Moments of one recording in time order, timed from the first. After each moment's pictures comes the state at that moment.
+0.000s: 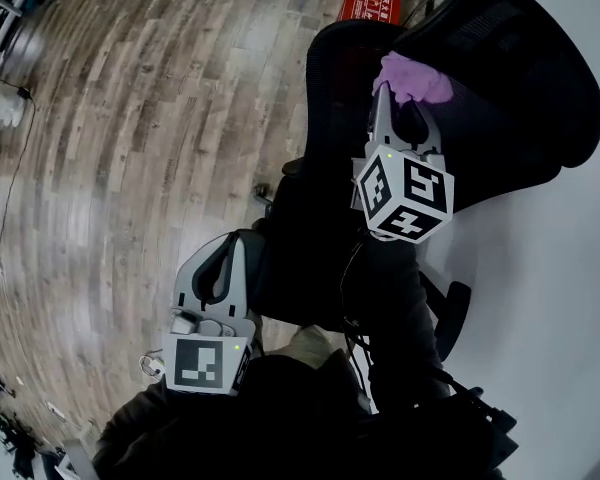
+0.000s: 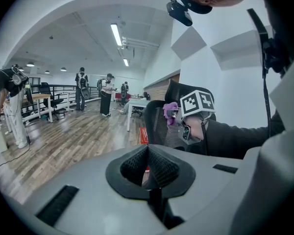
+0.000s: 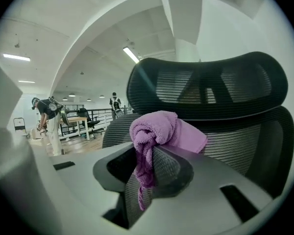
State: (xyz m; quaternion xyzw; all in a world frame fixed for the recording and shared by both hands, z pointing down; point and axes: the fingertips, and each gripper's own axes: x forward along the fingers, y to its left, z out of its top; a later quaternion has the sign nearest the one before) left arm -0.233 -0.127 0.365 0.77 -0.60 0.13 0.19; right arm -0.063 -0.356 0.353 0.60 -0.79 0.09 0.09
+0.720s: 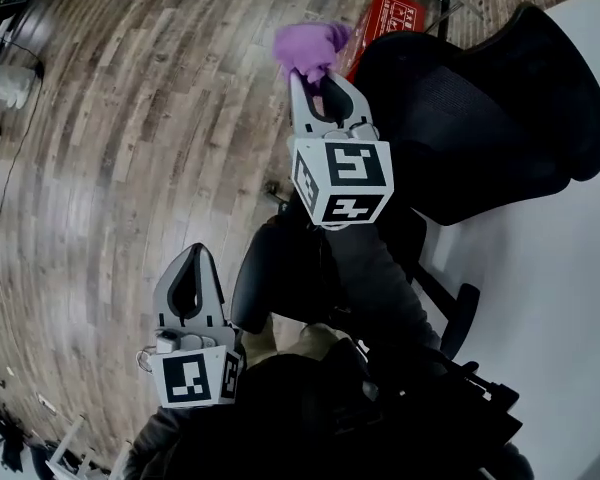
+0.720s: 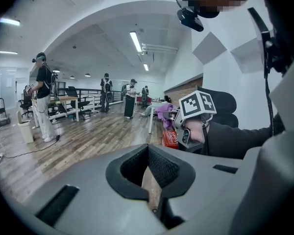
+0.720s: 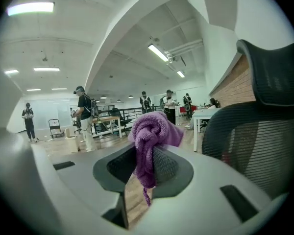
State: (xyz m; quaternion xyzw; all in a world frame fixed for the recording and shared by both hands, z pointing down) left arm -0.345 -0.078 0.371 0.68 -0.70 0.10 0.20; right arm -0.265 -0.326 0.371 0.44 -0.89 0.10 0.09
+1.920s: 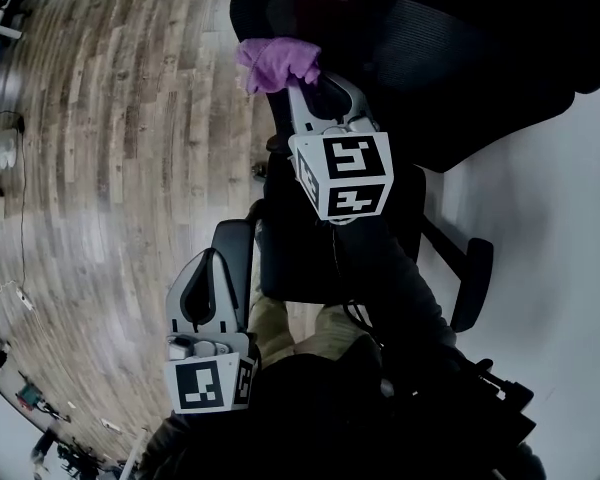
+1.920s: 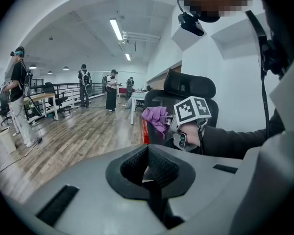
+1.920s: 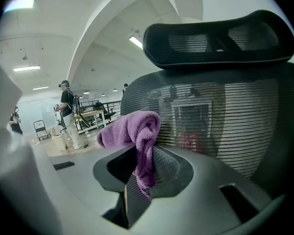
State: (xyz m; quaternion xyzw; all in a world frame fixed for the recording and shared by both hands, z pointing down) left arm -0.213 -0.105 0.401 0.74 -0.61 0.16 0.21; right arm -0.095 -0.328 0.448 0.51 -0.84 0.15 0.12
